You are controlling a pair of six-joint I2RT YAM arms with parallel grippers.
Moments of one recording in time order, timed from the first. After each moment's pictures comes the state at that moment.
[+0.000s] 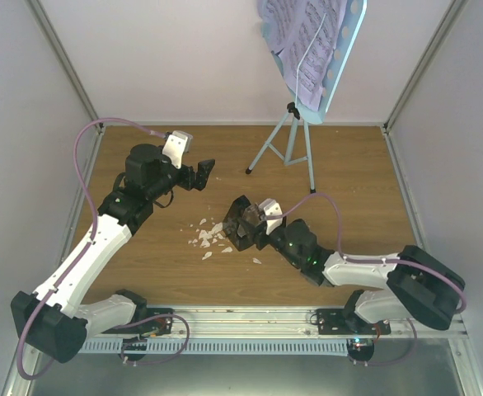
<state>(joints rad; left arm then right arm) -0.38 1.12 1.06 -0.25 0.16 -0.05 0.93 1.33 0.39 0.80 0.18 0.07</state>
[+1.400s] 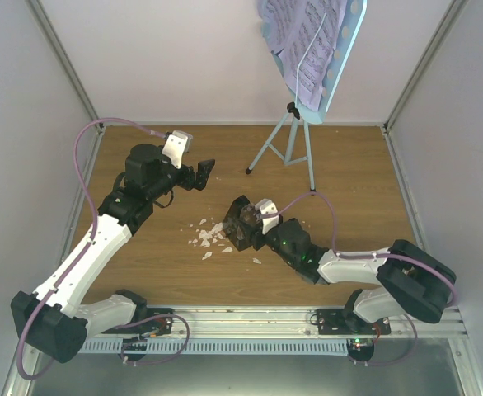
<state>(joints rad) -0.38 1.12 1.06 -0.25 0.16 -0.05 0.94 1.39 0.41 0.78 0.20 0.11</state>
